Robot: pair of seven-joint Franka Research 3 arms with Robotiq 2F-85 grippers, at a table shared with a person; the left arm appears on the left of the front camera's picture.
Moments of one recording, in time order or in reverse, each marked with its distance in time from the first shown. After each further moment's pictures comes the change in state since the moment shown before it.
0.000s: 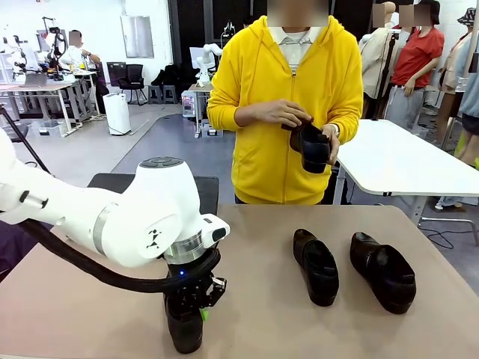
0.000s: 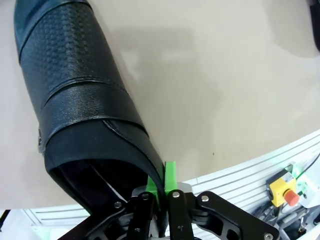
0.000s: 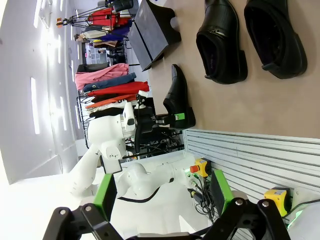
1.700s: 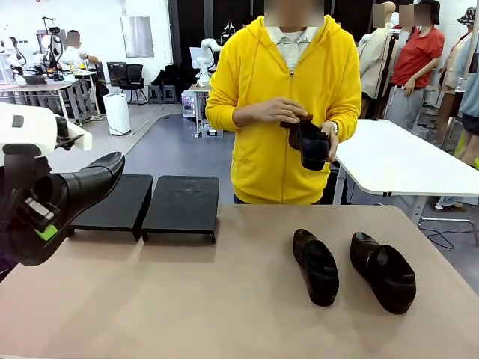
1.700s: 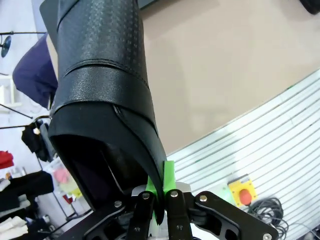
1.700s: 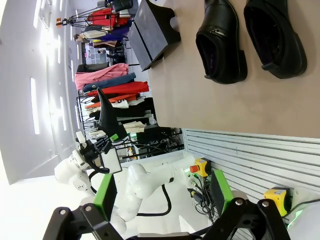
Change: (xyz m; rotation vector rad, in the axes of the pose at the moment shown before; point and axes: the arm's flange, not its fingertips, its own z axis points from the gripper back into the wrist) left arm -0.136 0.150 0.256 0.294 -0.331 -0.369; right arm 0.000 0.000 0.000 -0.001 0.000 -0.001
